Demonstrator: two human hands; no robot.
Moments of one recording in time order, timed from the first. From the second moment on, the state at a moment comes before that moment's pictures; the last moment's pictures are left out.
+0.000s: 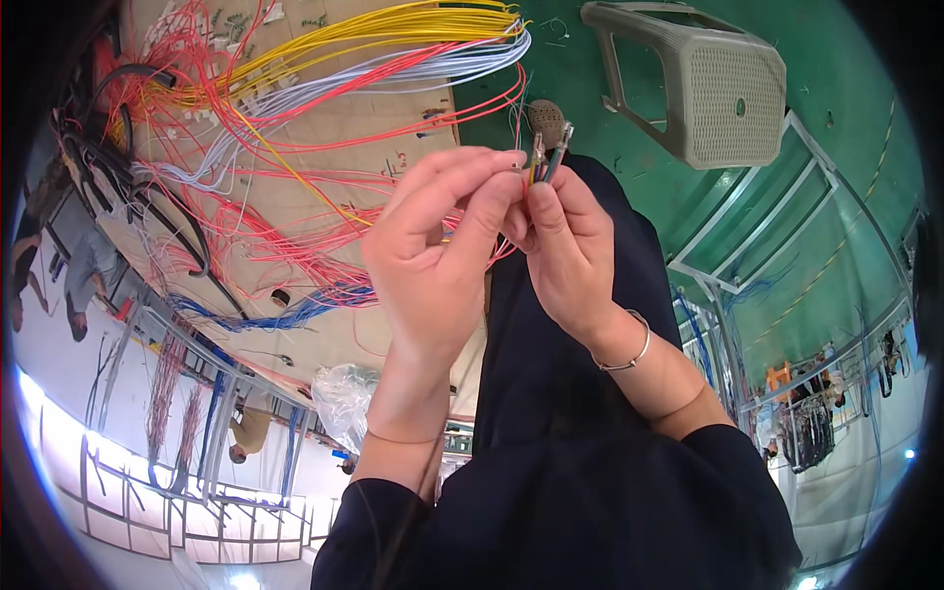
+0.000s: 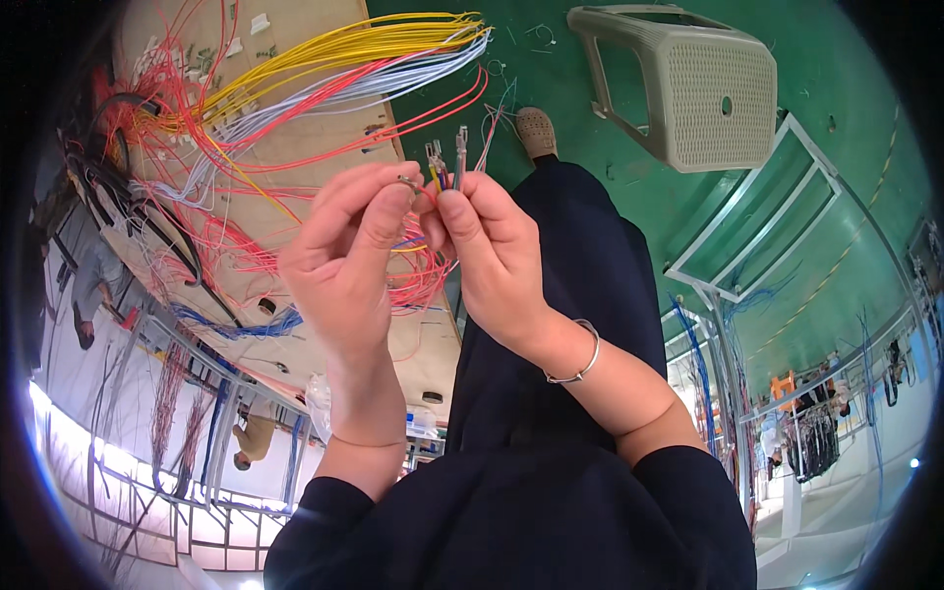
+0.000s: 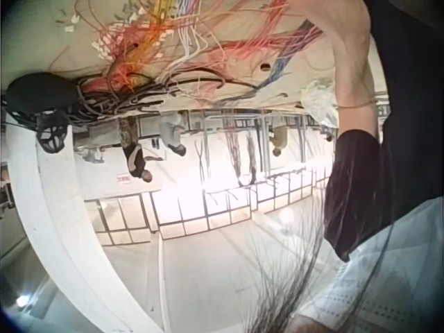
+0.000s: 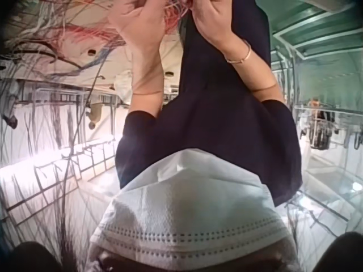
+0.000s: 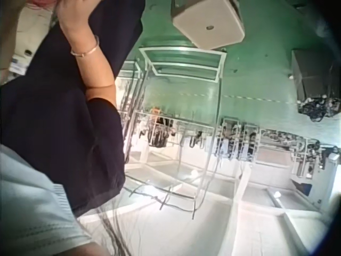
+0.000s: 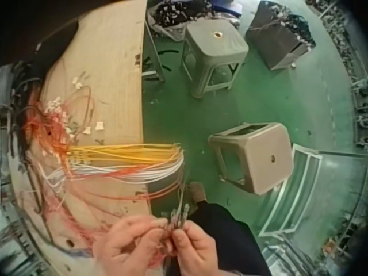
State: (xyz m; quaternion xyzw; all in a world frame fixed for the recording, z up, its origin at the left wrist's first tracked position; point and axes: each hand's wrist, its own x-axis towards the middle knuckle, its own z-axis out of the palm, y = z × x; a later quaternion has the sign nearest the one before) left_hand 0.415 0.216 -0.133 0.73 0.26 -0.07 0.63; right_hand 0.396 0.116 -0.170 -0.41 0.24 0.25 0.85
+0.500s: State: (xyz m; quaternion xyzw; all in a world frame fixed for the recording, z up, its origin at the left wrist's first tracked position) left_hand 0.445 0.232 -0.137 0.55 0.35 -0.21 0.73; right_hand 0.406 0.112 -0.171 -0.28 0.25 0.32 0.87
